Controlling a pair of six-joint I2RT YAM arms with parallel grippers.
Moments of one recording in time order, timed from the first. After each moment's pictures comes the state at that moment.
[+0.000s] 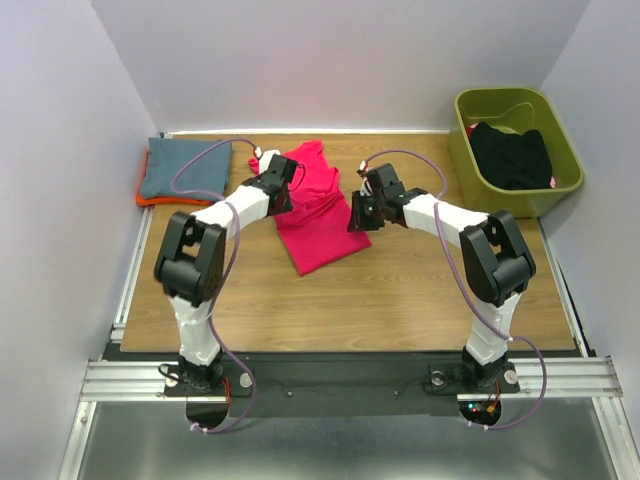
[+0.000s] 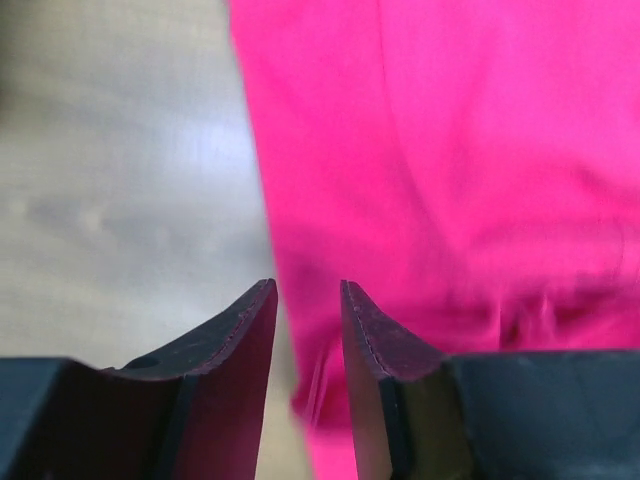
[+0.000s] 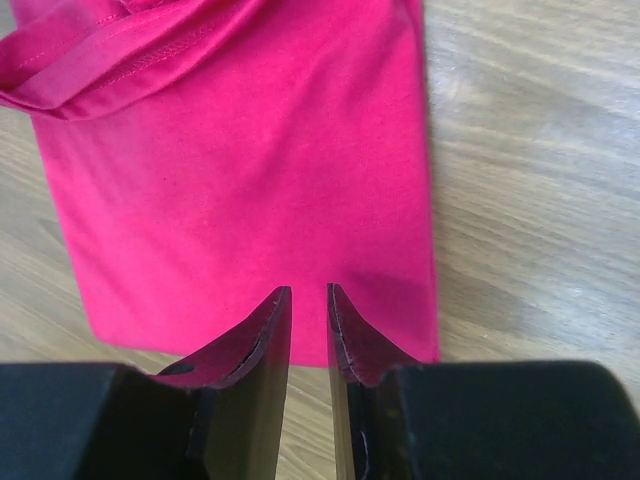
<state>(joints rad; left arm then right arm) -0.41 1.96 1.41 -0.38 -0.40 -0.50 0.50 1.90 1.31 -0.28 -0.21 0.39</state>
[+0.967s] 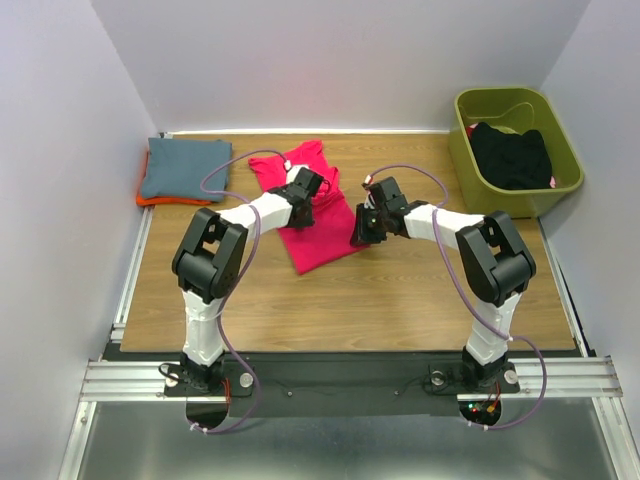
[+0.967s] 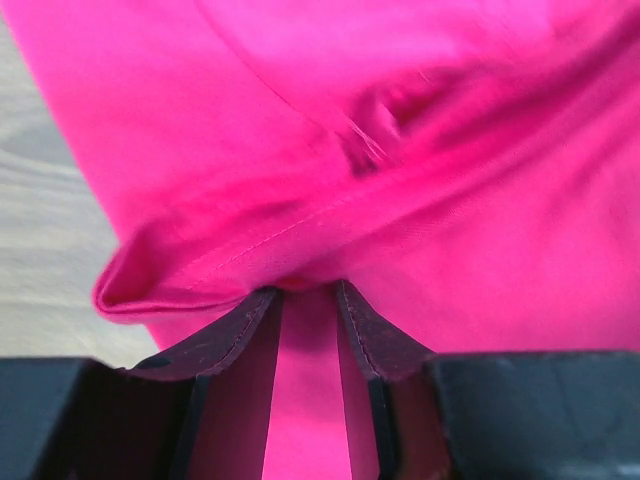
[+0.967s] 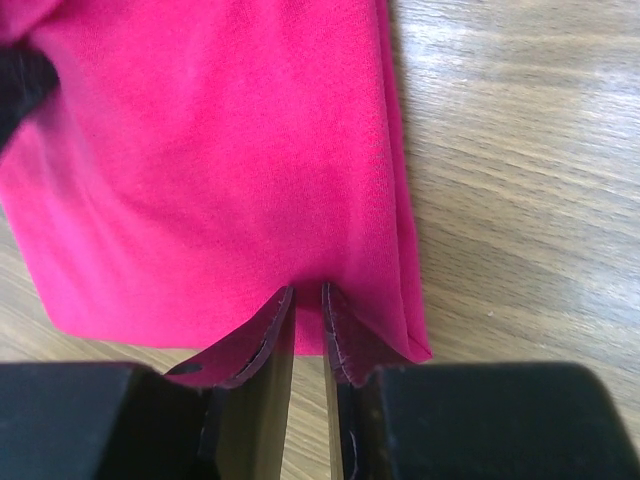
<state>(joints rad) -0.56 1.97 1.35 -0.38 -0.33 -0.52 0.50 1.90 1.18 -0.20 -0.22 0.47</state>
